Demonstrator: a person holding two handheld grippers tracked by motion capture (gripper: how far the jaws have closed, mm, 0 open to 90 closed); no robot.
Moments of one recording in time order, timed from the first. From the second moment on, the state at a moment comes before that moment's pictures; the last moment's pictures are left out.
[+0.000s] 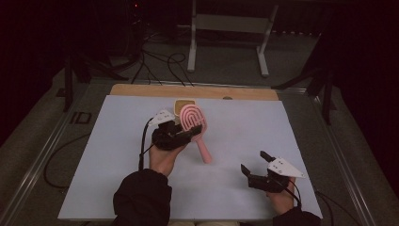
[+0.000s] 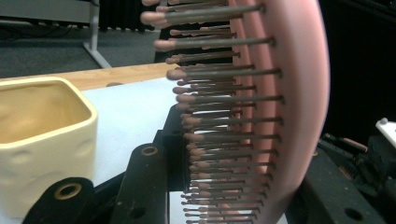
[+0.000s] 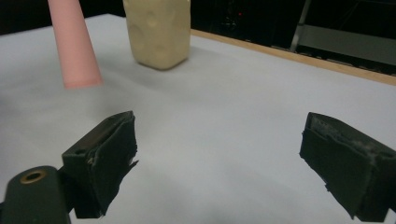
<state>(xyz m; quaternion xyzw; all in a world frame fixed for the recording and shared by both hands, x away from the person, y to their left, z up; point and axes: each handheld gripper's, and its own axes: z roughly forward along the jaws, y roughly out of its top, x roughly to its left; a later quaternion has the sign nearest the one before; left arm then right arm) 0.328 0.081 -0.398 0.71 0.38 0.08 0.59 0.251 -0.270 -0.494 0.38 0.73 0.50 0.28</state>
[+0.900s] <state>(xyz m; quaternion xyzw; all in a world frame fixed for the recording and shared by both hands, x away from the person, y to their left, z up) 0.340 0.094 -0.365 0.71 0.37 0.11 0.59 0.249 -0.270 -0.500 0.39 0.73 0.49 0.28</state>
